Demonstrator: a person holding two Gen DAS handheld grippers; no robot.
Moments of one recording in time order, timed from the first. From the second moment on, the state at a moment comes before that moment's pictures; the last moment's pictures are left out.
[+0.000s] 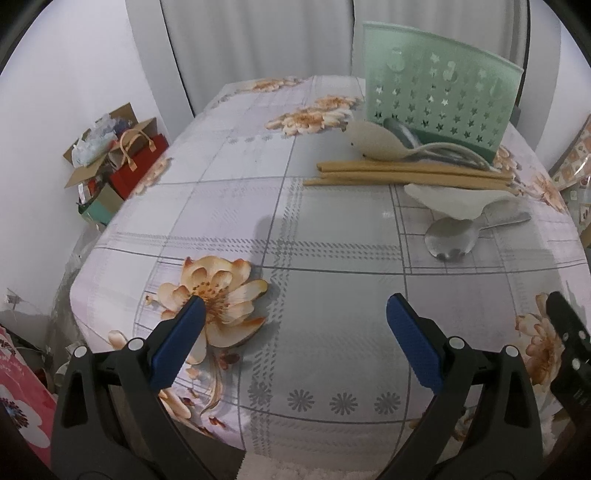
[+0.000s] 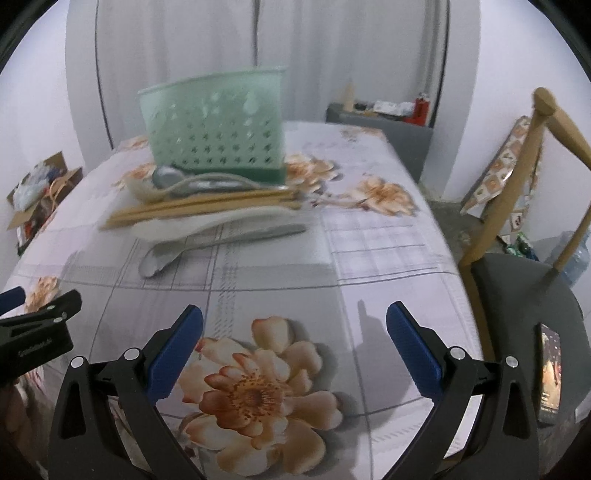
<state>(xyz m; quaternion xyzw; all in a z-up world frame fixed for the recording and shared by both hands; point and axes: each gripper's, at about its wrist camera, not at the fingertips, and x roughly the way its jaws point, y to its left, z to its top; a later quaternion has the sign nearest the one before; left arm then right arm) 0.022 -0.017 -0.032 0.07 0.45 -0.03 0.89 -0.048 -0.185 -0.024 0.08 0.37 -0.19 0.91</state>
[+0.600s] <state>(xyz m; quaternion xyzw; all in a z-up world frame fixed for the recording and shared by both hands) 0.044 -0.012 -0.049 0.03 0.48 -0.06 0.87 -0.025 -0.183 -0.048 0.08 0.42 -0.14 0.89</state>
